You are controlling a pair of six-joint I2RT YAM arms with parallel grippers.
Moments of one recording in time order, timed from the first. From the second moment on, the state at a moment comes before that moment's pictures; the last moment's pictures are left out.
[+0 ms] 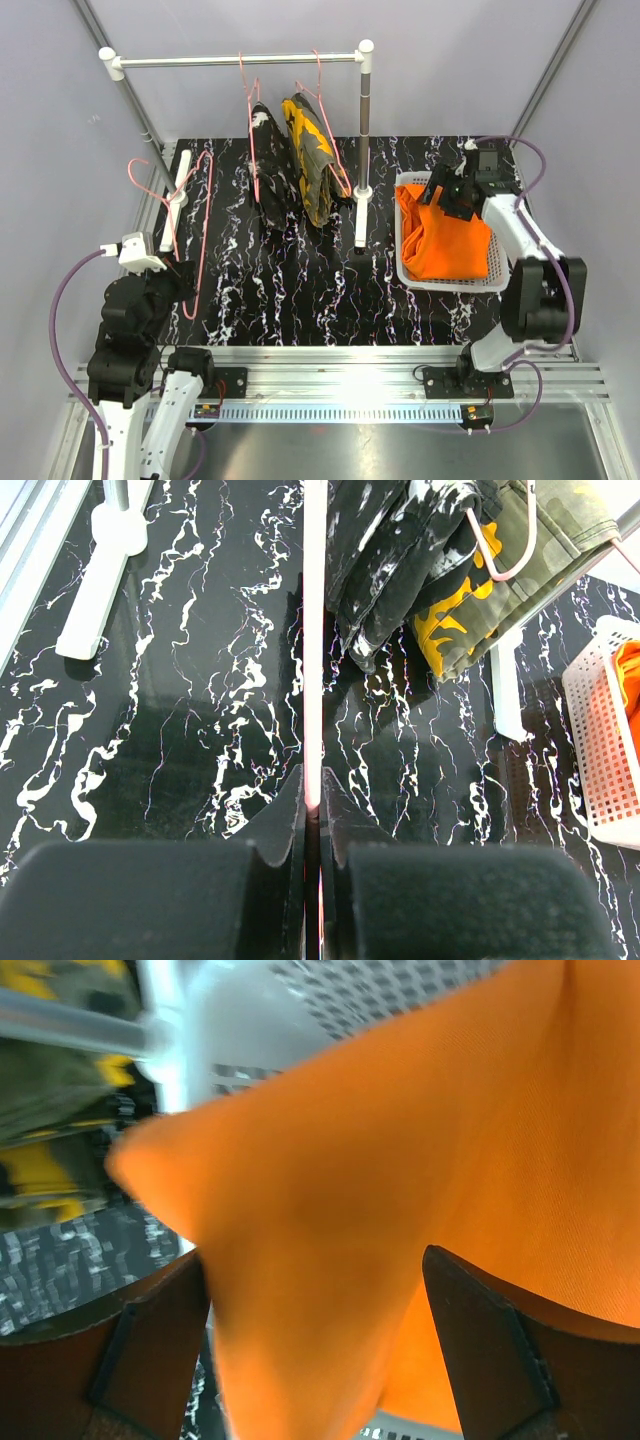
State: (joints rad) left arm -0.10 0.32 0.86 -0.81 -0.04 -0.37; right arm 0.01 1.54 1.24 -0.47 -0.20 0.37
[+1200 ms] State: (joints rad) left arm -0.10 0.69 1.30 -0.90 -0.18 -0.26; right arm 0.17 1.52 1.49 -0.66 0.19 0.30
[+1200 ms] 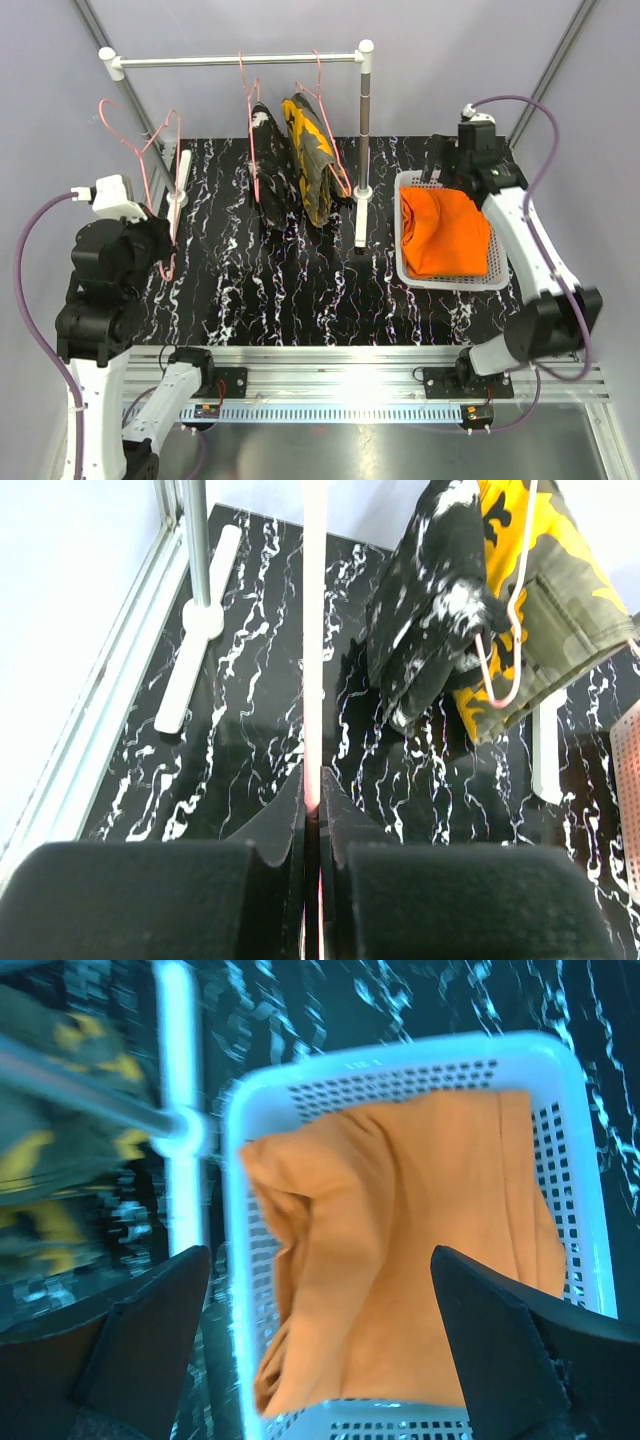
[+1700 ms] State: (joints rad) left arm -0.10 1.01 1.31 -0.57 -0.14 -0.16; right arm 0.17 0.63 1.26 -0.59 -0.21 0.31
